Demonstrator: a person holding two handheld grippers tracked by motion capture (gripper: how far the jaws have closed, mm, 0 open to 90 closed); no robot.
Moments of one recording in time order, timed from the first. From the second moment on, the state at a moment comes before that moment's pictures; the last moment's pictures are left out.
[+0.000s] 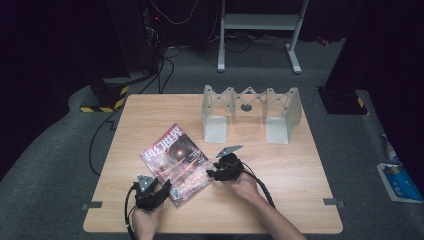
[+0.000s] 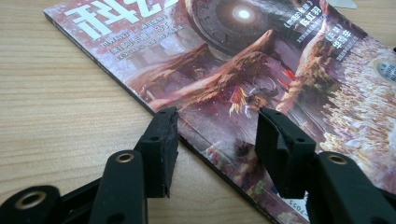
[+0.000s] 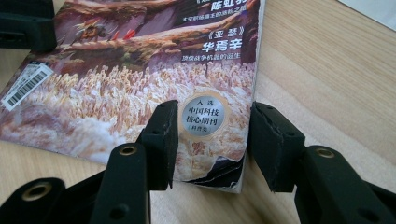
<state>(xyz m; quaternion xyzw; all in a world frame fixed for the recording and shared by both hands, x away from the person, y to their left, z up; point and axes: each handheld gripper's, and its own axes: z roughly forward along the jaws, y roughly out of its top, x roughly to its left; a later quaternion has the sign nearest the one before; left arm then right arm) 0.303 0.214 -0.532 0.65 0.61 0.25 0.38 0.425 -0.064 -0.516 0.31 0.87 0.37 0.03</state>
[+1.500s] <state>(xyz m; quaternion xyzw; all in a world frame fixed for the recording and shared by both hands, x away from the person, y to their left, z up) 0.257 0.182 -0.533 0.67 0.58 0.23 0.39 0.336 -0.120 -0.518 0.29 0.87 0.39 0.03</state>
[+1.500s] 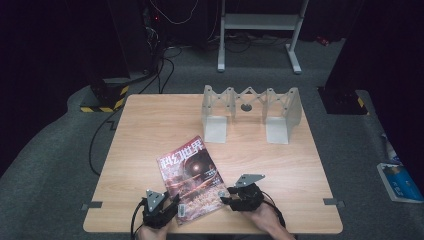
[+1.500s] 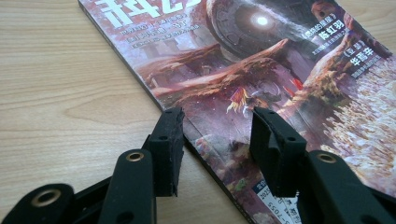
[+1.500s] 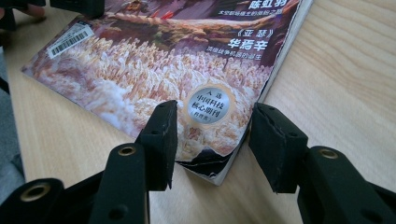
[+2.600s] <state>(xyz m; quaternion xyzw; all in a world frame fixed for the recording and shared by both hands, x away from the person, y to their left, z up) 0.252 0.154 -0.535 0.69 0.55 0.22 0.42 0.302 -0.166 -0.523 0.29 0.86 0.42 0.03</state>
